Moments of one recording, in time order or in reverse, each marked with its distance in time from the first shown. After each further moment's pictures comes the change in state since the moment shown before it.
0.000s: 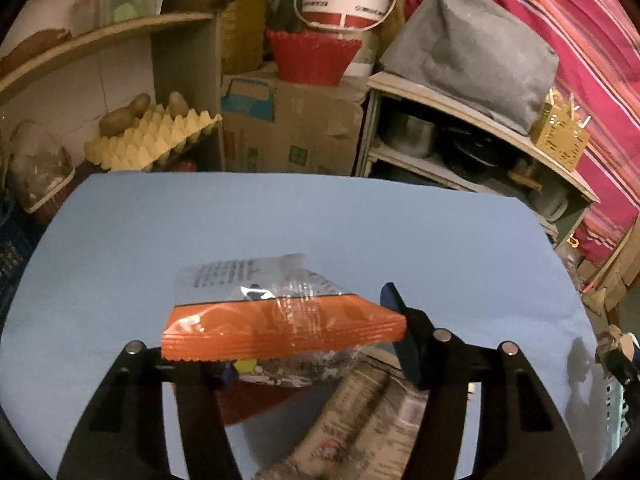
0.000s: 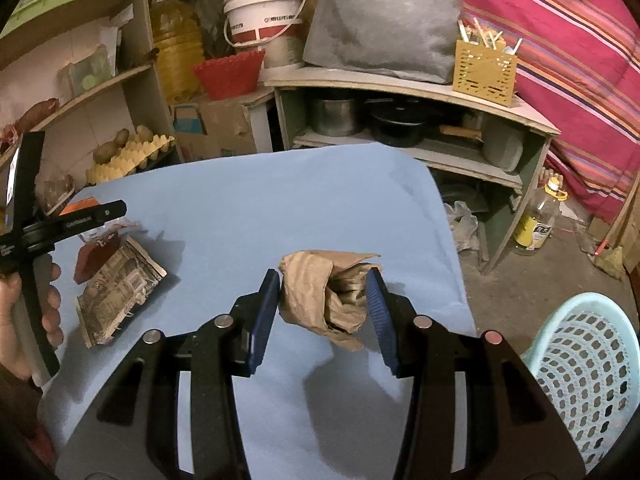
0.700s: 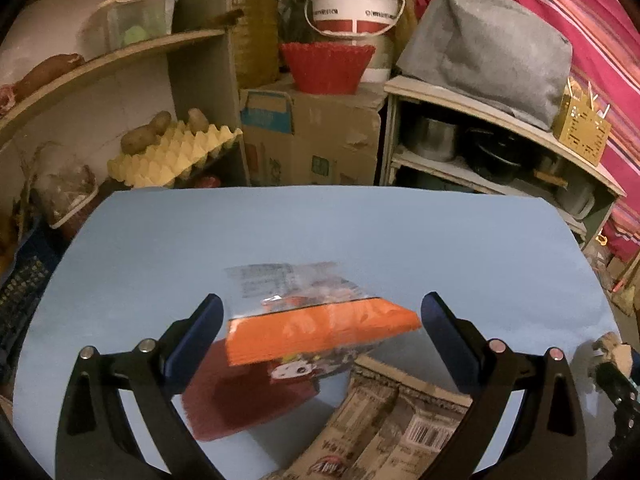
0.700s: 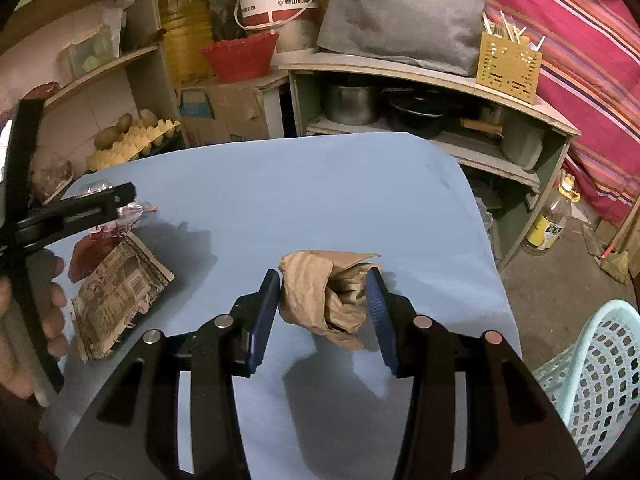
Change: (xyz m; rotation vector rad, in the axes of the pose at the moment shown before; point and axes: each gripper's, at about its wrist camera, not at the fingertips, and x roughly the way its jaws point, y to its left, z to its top) left arm 0.015 -0.014 0.009 0.026 -0.014 0.121; right arm 0.036 0.029 0.002 -0.030 0.043 0.013
